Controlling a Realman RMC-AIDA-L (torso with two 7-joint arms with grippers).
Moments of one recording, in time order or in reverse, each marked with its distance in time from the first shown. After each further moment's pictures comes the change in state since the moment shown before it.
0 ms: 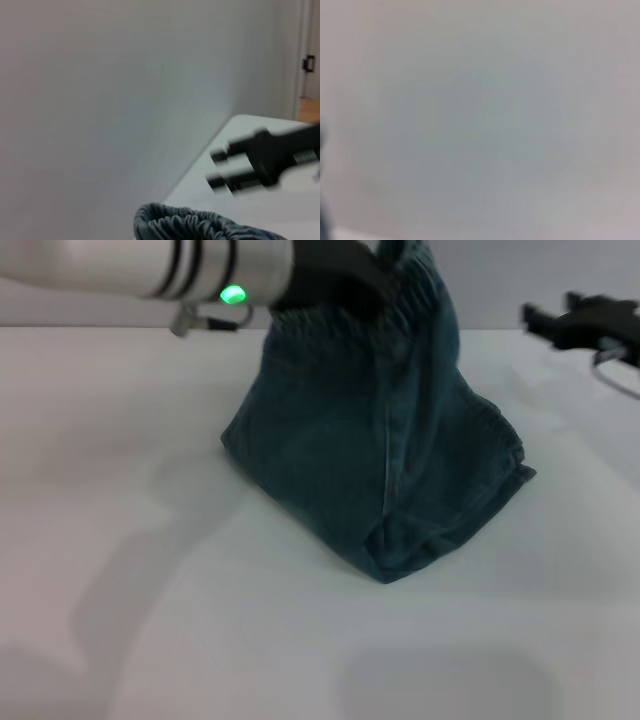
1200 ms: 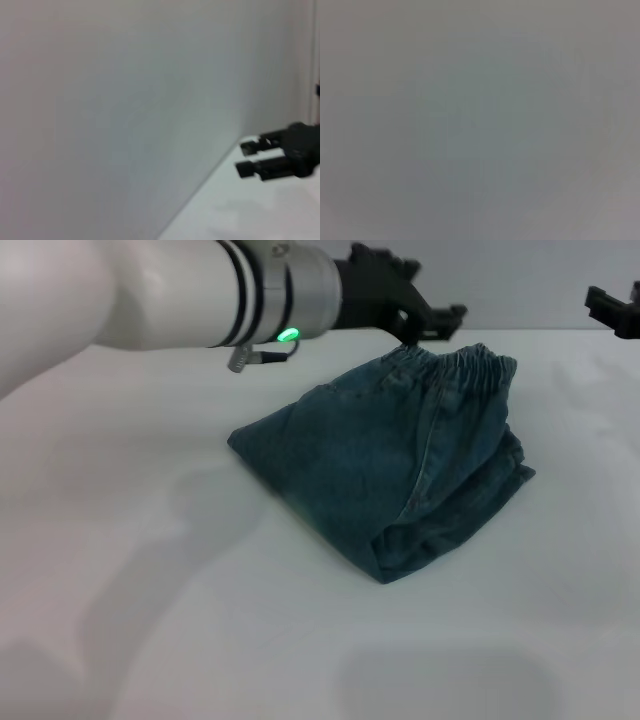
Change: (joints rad) left arm 0.004 -0.004 0.182 -0.127 -0.074 -0.281 -0.017; right arm -0.084 -0.002 0.103 -0.071 0.065 -0.070 -0.027
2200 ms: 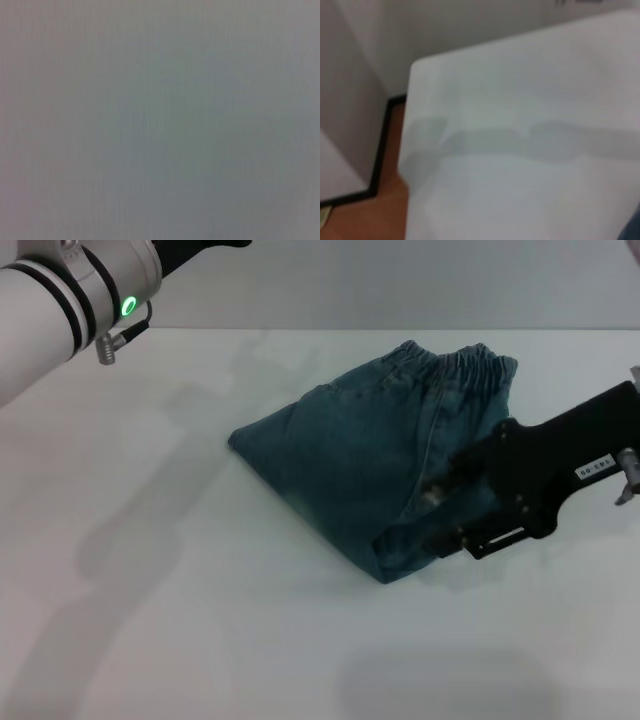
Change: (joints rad) left arm 0.304 0.009 -0.046 0.101 -0.141 -0.420 0.009; right arm 0.268 -0.068 0.005 -0.255 -0.517 -1.287 0.235
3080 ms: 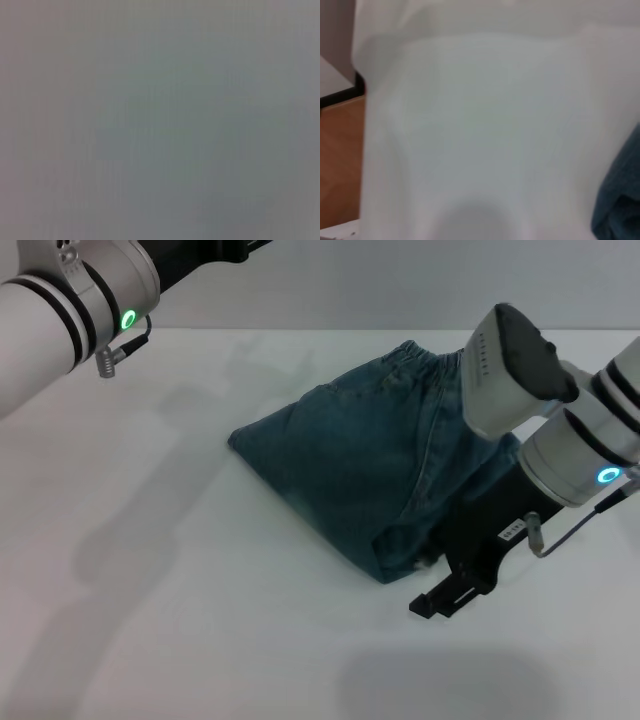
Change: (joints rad) left arm 0.004 -0.003 0.001 -0.026 -0.008 0.001 -0.005; right arm 0.150 0.071 -0.179 0.271 -0.297 0.222 0.040
